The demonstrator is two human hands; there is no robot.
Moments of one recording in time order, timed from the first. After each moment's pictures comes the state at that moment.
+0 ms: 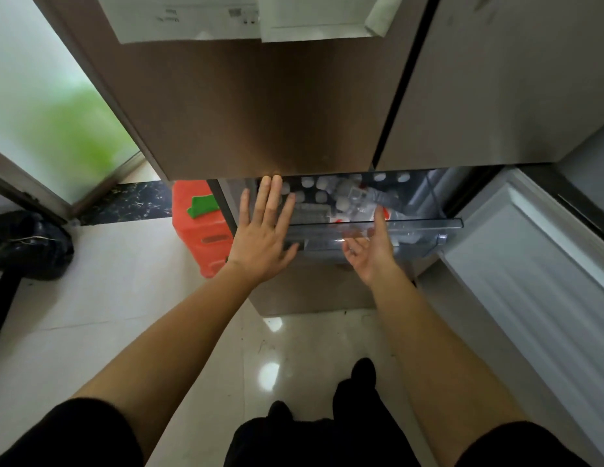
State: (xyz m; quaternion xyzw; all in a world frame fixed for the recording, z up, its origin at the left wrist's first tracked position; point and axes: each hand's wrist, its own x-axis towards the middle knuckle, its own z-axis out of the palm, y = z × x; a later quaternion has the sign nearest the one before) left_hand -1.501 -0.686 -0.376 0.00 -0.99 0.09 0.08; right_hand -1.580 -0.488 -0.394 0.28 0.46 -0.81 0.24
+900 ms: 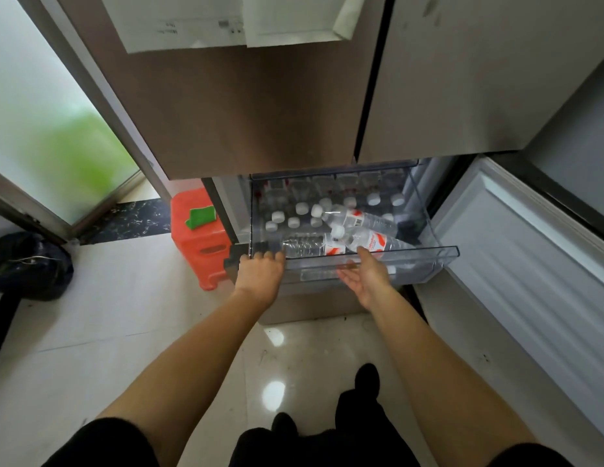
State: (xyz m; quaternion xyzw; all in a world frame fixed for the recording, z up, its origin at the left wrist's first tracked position) left_hand -1.455 -0.653 -0.400 0.05 -0.98 0.11 -0.12; right_hand -1.518 -0.461 -0.394 0.31 0.53 -0.75 0.24
